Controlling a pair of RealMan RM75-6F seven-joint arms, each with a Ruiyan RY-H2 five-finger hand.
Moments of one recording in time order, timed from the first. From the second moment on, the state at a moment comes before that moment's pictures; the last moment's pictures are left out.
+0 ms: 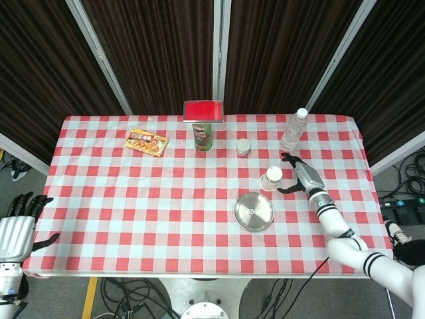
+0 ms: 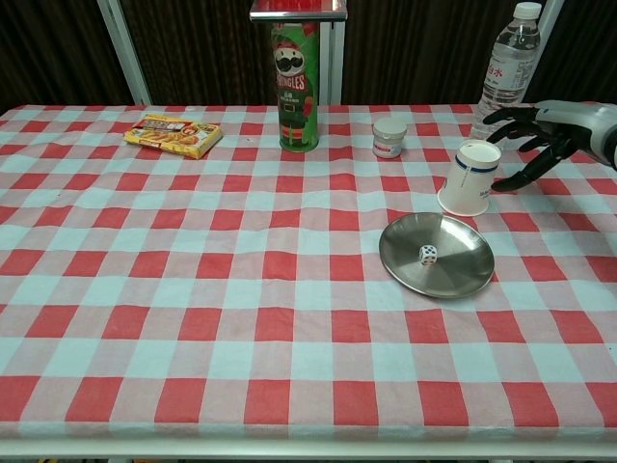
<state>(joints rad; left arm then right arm) -0.08 -1.20 -0.05 -1.55 1.47 1.50 0.09 0.70 -1.54 0.27 -1.07 -1.09 0.60 0.37</state>
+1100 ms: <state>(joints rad) -0.08 -1.20 -0.05 -1.55 1.46 1.48 0.09 0.64 -1.40 0.09 -1.32 -1.57 0.83 0.64</state>
